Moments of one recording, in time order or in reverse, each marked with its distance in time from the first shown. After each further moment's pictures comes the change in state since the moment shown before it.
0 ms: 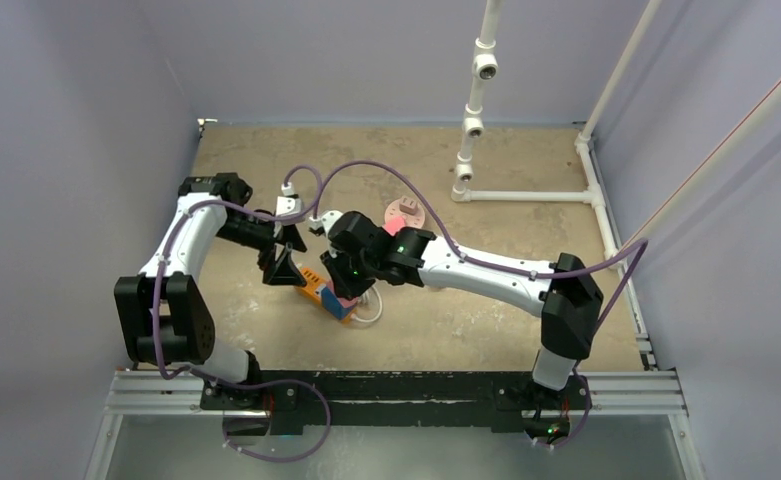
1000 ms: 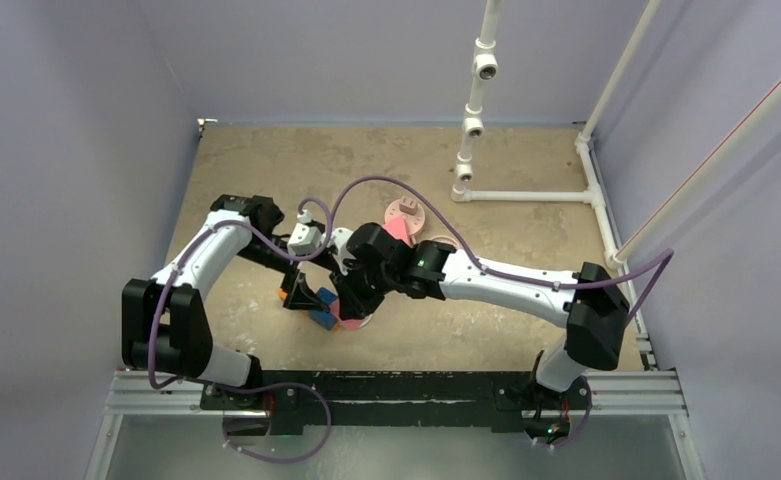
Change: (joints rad) left arm -0.206 -0.059 -0.171 -0.016 0.210 0.229; right arm 0.005 -0.128 -0.206 0.111 -0.208 -0.013
